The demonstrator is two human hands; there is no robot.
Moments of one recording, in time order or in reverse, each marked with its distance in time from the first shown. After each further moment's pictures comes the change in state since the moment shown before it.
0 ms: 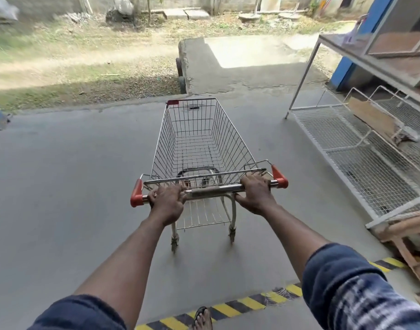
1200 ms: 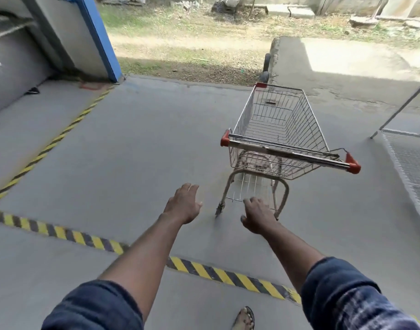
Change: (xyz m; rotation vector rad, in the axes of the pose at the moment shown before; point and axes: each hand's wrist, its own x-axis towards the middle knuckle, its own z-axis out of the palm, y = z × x) left_hand -0.247 -0.102 -0.013 -0.005 -0.072 -0.316; right_hand -0.165 -0.157 0.082 -0.182 -0.366 -0.281
